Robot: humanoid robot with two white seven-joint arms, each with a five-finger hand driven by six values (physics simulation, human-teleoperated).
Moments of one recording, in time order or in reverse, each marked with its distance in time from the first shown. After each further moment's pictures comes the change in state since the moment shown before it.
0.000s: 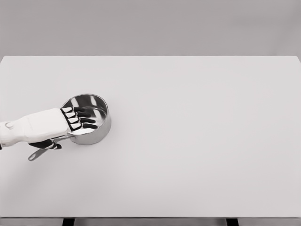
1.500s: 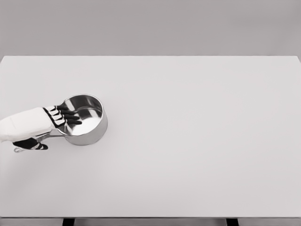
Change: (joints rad) left arm 0.112 0.039 0.110 0.050 0.072 0.000 0.001; right arm 0.000 0.000 0.000 0.000 0.000 0.000 0.000
